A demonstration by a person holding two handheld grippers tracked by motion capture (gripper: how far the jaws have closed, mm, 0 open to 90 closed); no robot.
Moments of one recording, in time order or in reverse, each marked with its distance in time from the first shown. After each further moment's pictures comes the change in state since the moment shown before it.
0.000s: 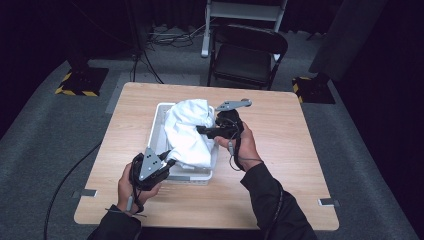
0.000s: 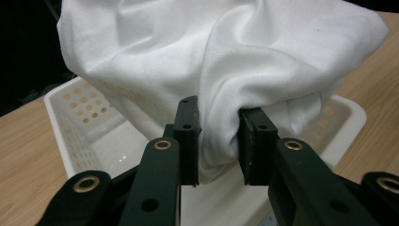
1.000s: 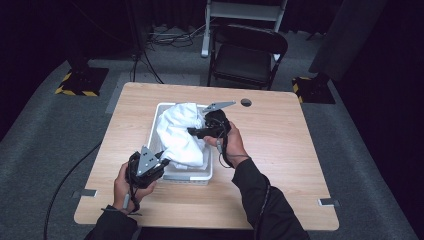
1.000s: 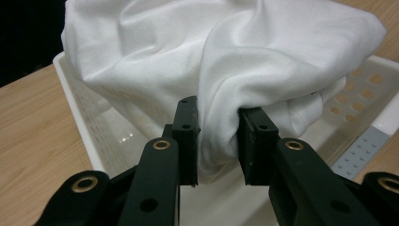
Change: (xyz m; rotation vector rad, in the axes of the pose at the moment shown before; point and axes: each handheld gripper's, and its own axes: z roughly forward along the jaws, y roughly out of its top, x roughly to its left) left arm 0.015 -0.017 0.008 0.081 0.032 -0.032; right arm -0.006 -0.004 0.048 0.061 0.025 -0.001
